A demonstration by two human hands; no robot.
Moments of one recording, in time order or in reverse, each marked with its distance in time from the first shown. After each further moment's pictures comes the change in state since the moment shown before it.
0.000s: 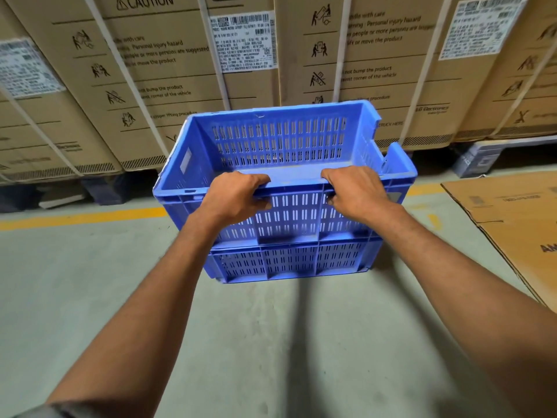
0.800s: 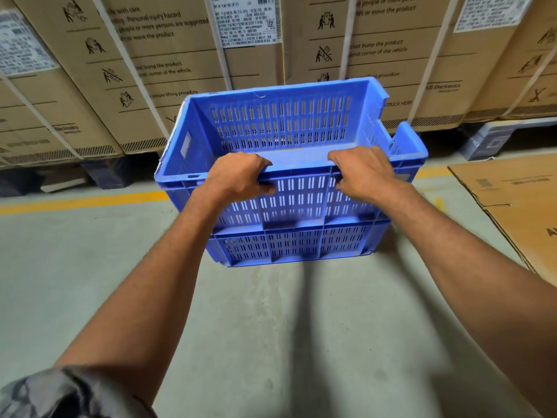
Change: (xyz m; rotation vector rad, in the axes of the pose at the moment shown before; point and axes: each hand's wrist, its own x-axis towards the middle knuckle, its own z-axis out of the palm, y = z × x) left_hand 0.009 -0.002 -0.005 0.012 -0.186 -0.039; right_hand 0.002 -0.004 -0.008 0.018 -0.096 0.035
